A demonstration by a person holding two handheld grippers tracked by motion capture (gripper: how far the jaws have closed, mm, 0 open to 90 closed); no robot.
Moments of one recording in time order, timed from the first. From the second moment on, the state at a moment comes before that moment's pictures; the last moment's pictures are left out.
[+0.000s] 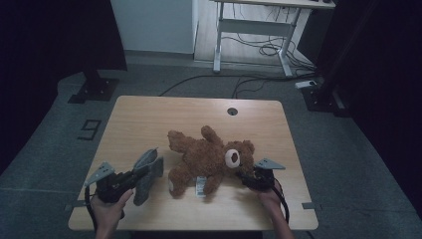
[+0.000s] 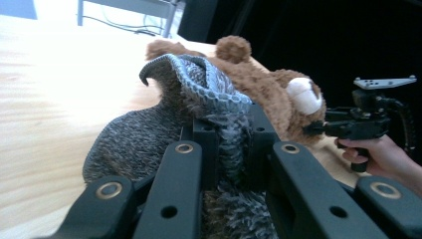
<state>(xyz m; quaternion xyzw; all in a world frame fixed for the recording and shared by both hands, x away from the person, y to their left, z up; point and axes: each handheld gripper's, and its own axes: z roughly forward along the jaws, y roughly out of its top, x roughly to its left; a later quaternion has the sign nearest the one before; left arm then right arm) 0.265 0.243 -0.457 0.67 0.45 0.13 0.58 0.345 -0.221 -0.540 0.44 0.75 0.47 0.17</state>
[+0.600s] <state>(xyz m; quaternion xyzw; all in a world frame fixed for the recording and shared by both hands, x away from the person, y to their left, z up) 0.335 0.081 -0.453 0.74 0.36 0.08 0.56 0.345 -0.221 -0.541 0.44 0.74 0.47 0.17</state>
